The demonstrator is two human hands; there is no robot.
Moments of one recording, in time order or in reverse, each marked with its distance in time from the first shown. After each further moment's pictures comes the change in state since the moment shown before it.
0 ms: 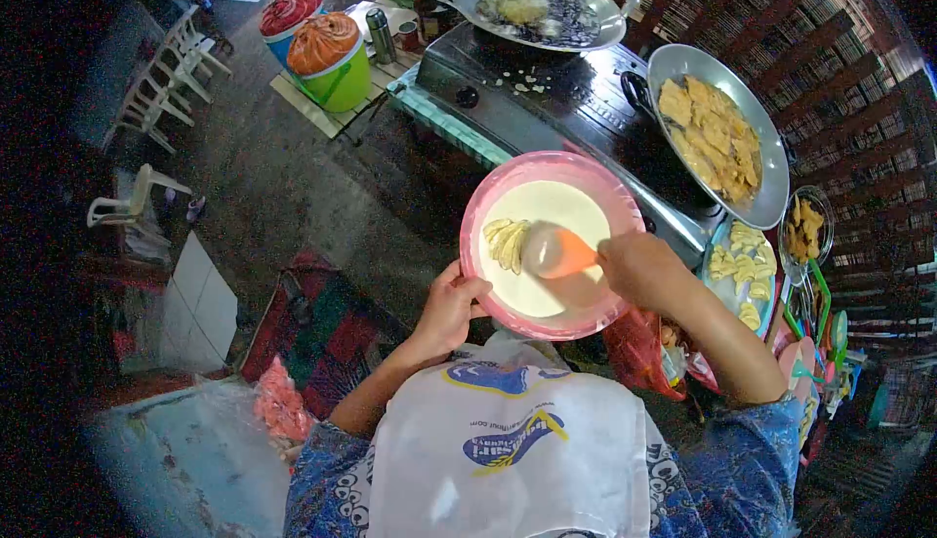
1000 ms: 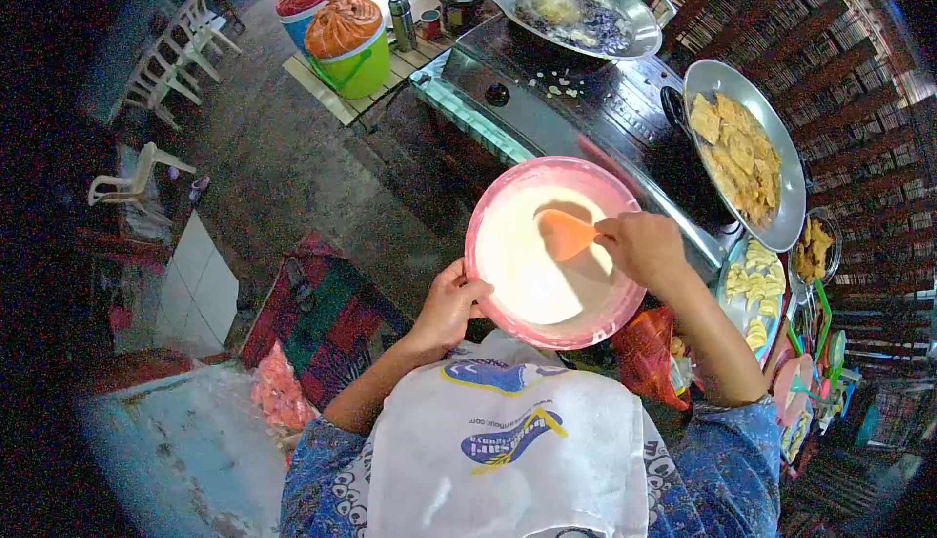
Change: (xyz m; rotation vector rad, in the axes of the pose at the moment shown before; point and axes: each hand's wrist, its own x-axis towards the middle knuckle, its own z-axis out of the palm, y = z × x) left_hand 0.001 0.022 -0.032 0.052 -0.009 -0.016; right_hand 0.048 -0.015 0.002 -0.101 0.237 0.084
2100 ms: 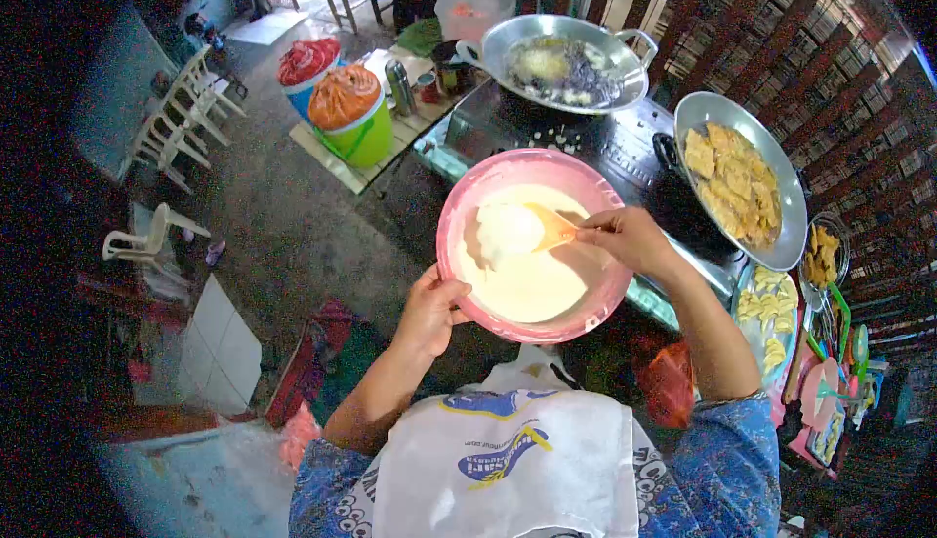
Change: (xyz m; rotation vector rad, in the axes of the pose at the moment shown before) left_hand 0.038 0.080 -0.014 0.034 0.073 0.075; right_hand 0.062 0.015 -0.004 0.867 -0.012 0.086
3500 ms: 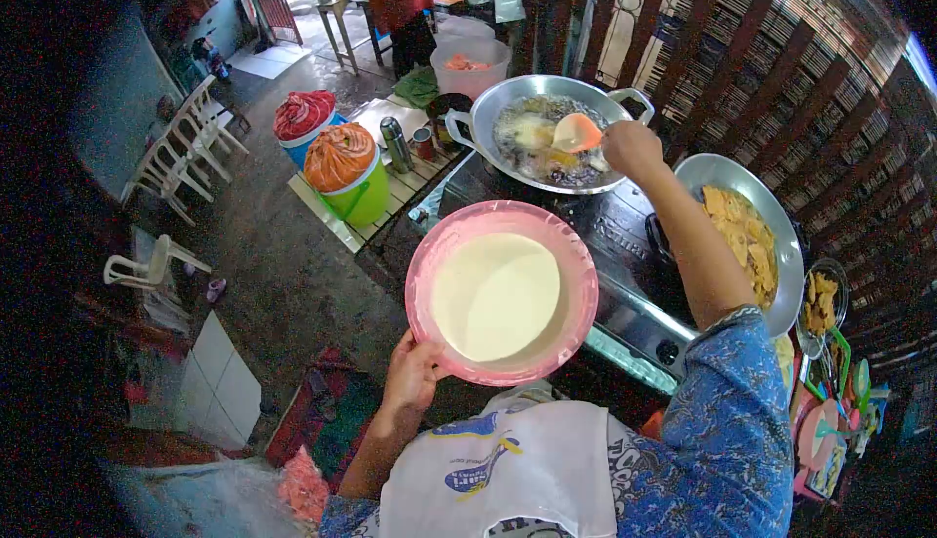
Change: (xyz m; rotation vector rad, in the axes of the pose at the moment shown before) left_hand 0.033 0.018 -0.006 -0.151 0.083 0.097; right_hand 0.189 0.001 -0.123 -0.897 0.516 -0.016
